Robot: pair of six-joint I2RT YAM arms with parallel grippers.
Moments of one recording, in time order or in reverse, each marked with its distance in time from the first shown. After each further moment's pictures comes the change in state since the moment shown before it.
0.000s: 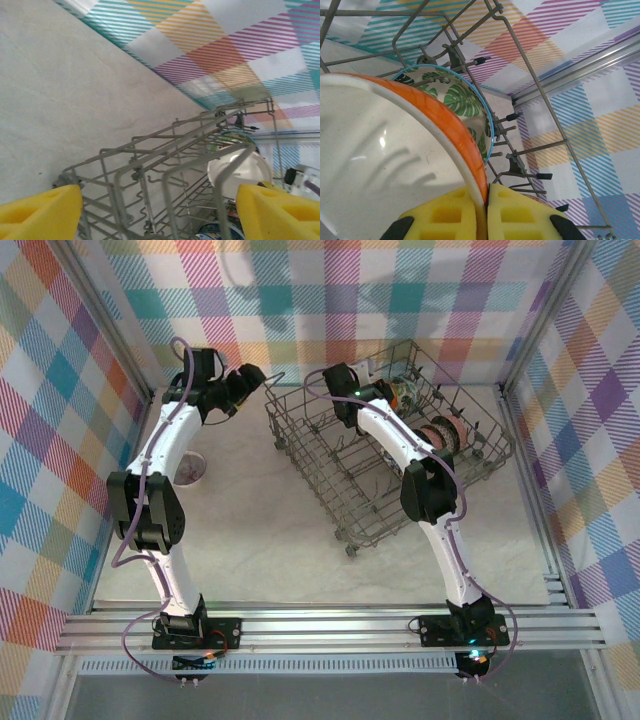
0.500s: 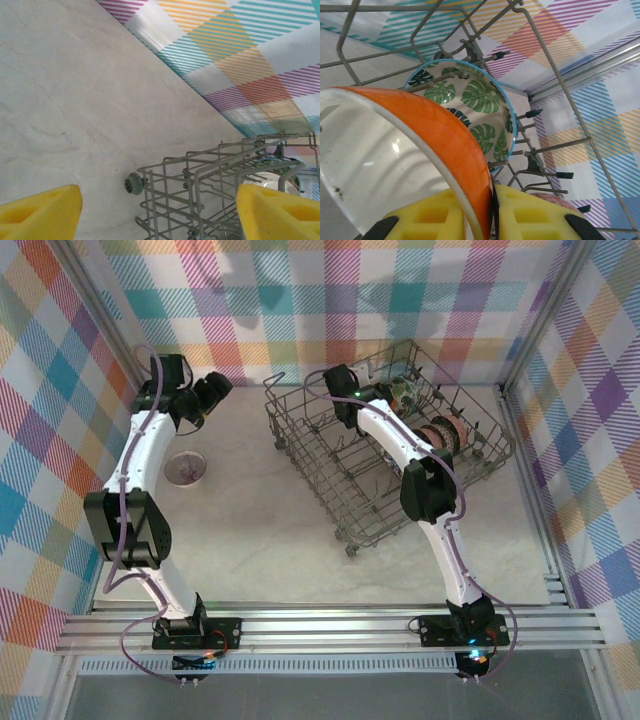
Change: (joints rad) left arm 0.121 -0.153 -0.110 -0.106 -0.114 0.051; right arm 0.000 0.010 0.000 -0.010 -0.068 0.044
